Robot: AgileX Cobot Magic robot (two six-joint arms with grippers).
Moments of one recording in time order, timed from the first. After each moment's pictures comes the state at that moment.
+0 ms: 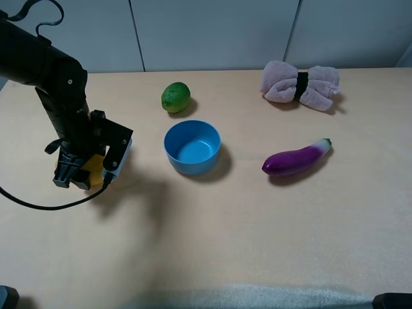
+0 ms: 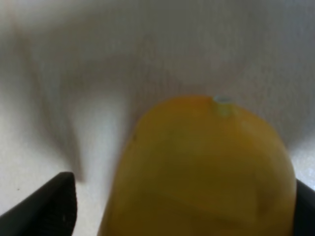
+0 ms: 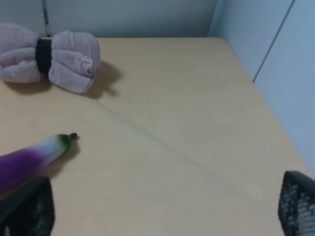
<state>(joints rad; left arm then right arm) -0.41 1.89 -0.88 0.24 0.58 1.15 -0.11 -0.01 -0.50 -0.05 1.02 -0.07</state>
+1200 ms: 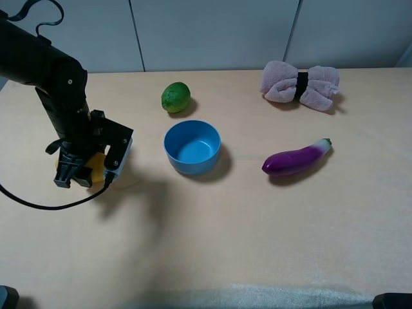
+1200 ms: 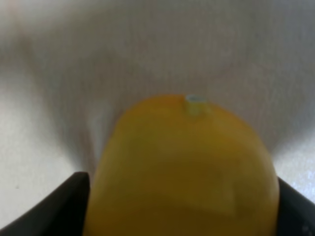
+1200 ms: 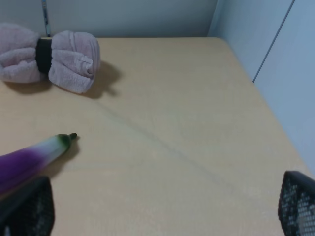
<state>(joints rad) -0.41 1.89 -0.88 0.24 0.58 1.14 -0.11 -0.01 -0.50 -0.05 1.02 -0.07</state>
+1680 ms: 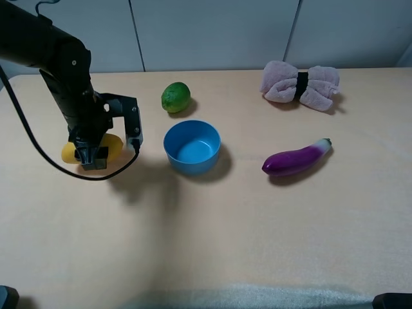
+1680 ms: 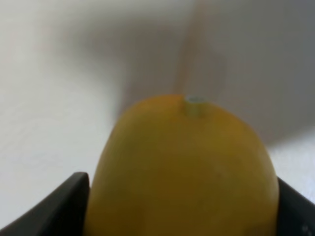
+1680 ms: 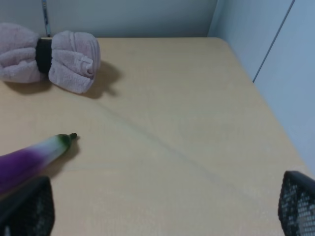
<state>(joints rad) -0.41 1.89 -0.98 0.24 0.60 0.77 -0.11 -0.01 -0.50 -0.05 1.02 -0.07</state>
